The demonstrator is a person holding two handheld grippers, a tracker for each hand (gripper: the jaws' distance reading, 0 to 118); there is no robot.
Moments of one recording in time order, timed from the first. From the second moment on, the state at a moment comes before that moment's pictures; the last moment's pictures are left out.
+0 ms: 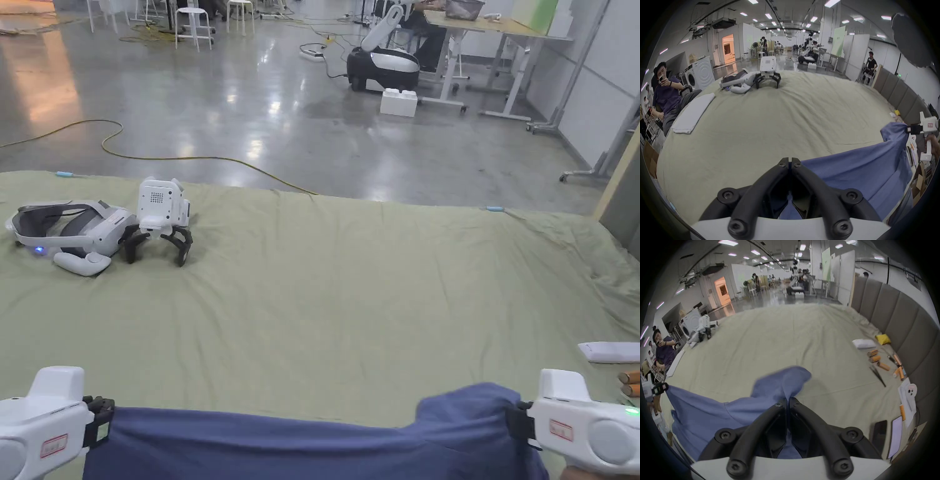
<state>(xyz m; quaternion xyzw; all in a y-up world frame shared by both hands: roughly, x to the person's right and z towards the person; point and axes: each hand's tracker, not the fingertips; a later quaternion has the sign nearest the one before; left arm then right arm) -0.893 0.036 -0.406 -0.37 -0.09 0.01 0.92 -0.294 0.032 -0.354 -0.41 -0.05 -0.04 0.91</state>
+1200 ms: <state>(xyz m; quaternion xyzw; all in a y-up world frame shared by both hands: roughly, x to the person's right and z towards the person) -0.896 0.018 -0.276 -0.34 -0.09 -0.02 0.94 -0.387 0.028 -0.173 -0.32 -0.15 0.07 0.93</state>
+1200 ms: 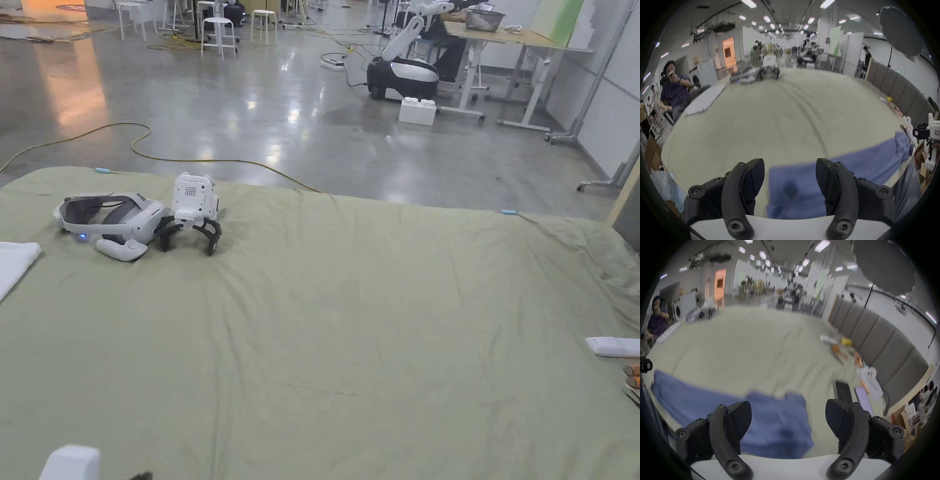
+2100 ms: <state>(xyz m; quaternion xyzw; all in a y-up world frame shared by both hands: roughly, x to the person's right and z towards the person) -0.885 0.102 -0.293 -0.16 -0.09 0.03 0.98 -0.506 0.116 -0.252 -0.02 -0.09 0.02 1.00</state>
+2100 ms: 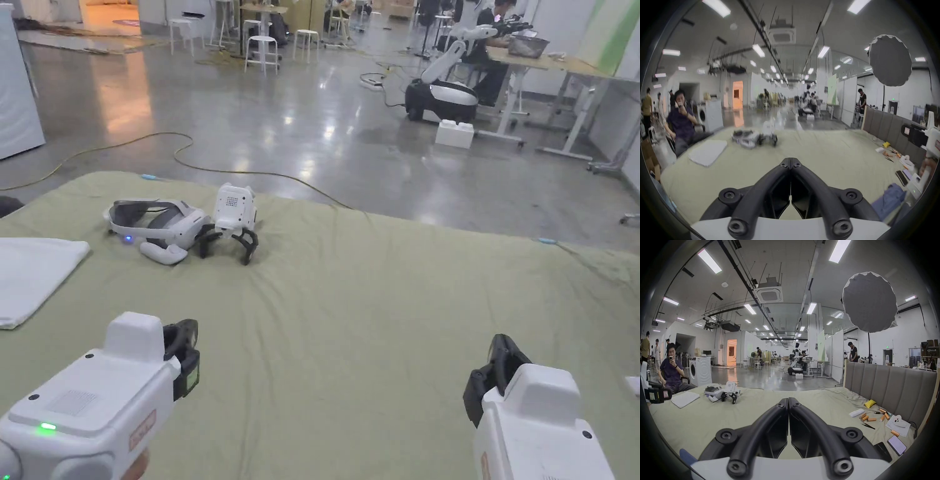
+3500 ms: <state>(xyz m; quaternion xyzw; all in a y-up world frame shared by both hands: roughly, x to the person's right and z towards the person) -1.004 -0.054 -0.295 -0.49 -0.26 0.37 0.75 -0.499 0.068 -0.255 -0.13 -0.07 0.04 0.99</state>
